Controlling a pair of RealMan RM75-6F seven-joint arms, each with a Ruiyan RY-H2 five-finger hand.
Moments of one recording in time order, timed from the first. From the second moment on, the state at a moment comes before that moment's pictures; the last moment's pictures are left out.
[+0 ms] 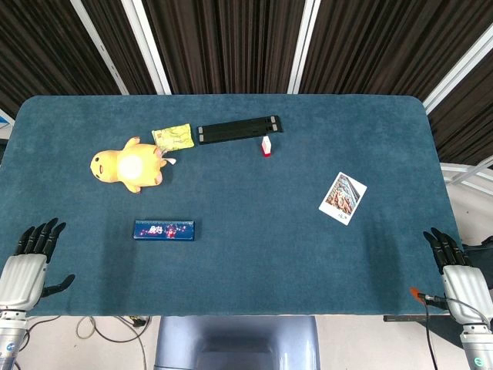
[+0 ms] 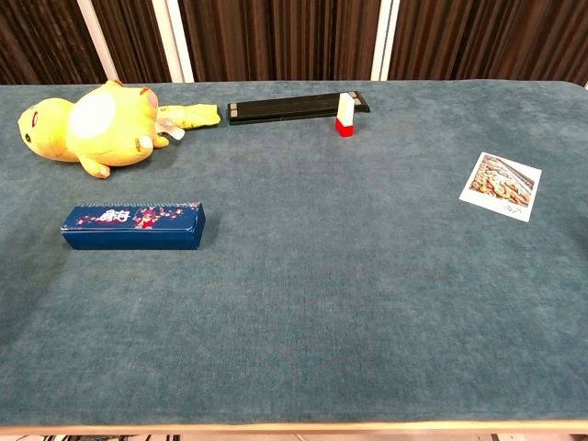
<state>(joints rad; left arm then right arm) -0.15 -1.14 0.09 -1.76 1.43 1.50 0.18 0.04 -1.08 0.02 -1.66 -1.53 1.47 0.07</state>
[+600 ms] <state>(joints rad) -0.25 -1.16 -0.01 -1.84 1.32 1.34 0.31 0.04 -1.07 0.02 -1.67 -1.51 1.45 0.08</state>
